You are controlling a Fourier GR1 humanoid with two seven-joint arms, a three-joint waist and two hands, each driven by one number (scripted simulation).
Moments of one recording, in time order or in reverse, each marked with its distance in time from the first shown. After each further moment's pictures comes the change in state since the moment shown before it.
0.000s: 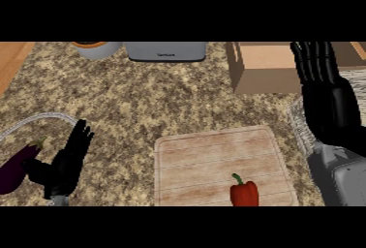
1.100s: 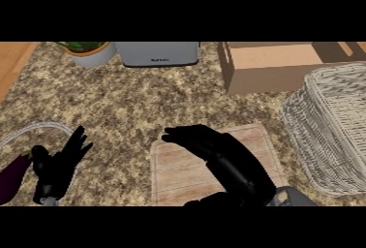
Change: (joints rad) left arm 0.020 0.088 -0.045 -0.046 -0.067 0.033 0.235; right arm -0.021 -0.039 0.600 -0.143 0.486 0.130 0.382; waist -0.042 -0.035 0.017
